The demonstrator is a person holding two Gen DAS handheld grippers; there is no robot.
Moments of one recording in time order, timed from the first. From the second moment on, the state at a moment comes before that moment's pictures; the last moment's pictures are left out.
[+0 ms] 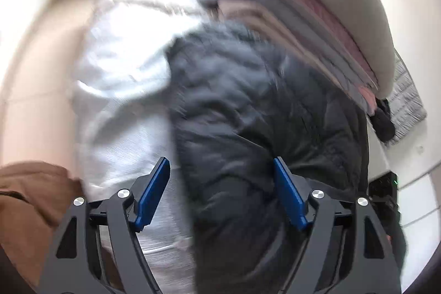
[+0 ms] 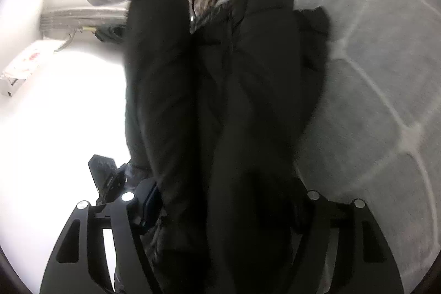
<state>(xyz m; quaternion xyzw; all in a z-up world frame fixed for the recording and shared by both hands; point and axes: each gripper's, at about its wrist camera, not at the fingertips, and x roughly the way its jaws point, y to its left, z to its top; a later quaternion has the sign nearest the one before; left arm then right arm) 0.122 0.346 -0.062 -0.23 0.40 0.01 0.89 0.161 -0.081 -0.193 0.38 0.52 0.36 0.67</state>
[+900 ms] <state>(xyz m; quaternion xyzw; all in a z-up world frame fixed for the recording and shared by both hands) -0.043 0.215 0.009 -0.02 0.28 0.07 0.96 0.019 -0.035 -0.075 0.19 0.38 0.32 0.85</state>
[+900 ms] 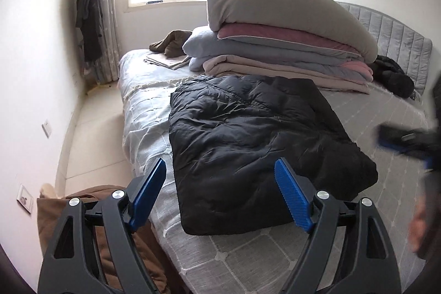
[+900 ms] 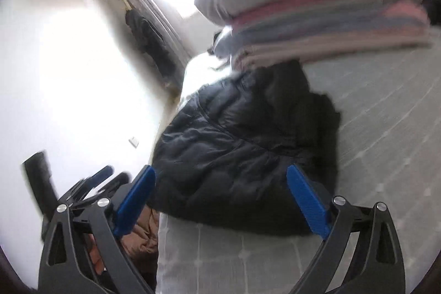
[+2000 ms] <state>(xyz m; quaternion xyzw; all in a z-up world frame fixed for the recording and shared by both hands) -0.057 0.206 0.023 0.00 0.28 0.08 0.96 -0.076 0.053 -0.031 -0.02 0.31 0.12 0.94</state>
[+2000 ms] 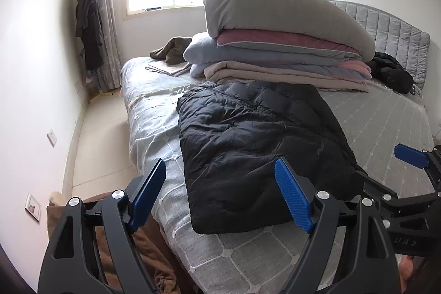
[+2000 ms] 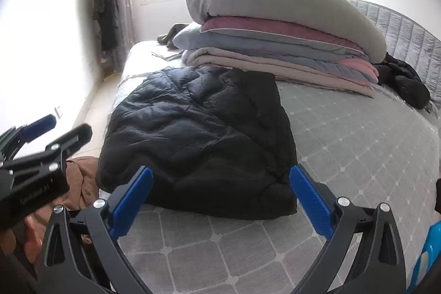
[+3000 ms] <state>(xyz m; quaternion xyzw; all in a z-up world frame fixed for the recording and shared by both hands) -0.032 0.211 -0.009 -0.02 0.40 0.07 0.92 -0.057 0.057 -0.039 -0.02 0.37 0.05 0.93</state>
